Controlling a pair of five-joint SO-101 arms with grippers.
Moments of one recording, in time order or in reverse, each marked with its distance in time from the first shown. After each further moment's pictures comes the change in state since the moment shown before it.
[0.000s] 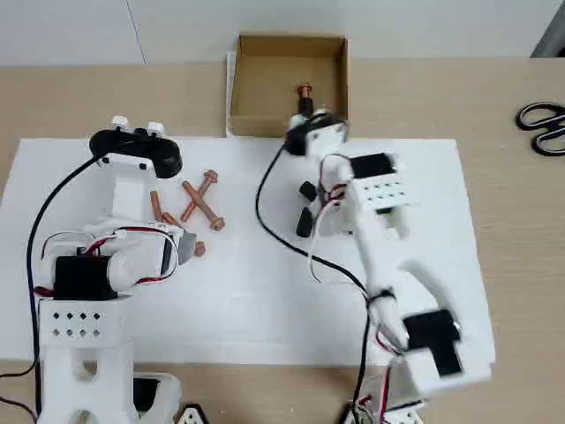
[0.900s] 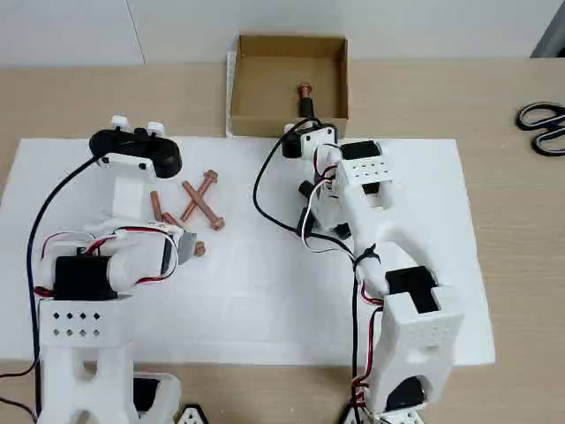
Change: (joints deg) left arm 0.0 0.0 0.8 0.0 0.0; right arm 1.8 17.1 -12.2 0.3 3.4
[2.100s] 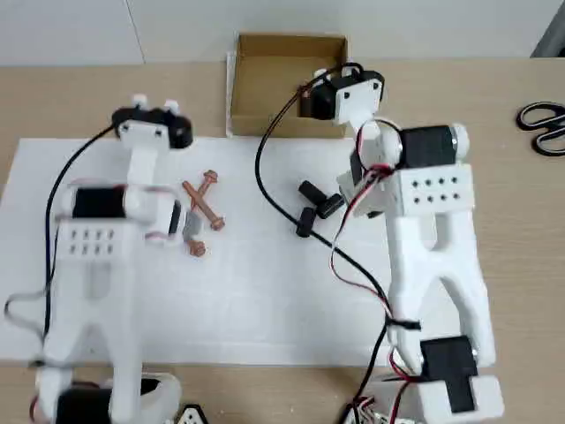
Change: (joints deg) left arm 0.0 29.1 -17.1 0.1 -1.2; right arm 2.6 -29.6 -9.3 25.1 -0.1
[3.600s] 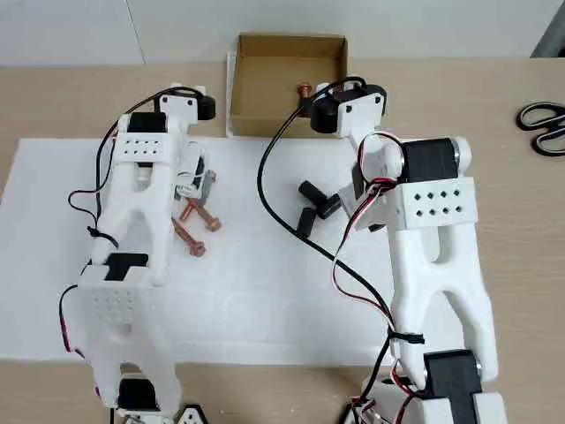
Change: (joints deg) left arm 0.1 53.7 -41.8 4.6 1.9; right arm 0.1 -3.0 5.4 0.1 -0.4
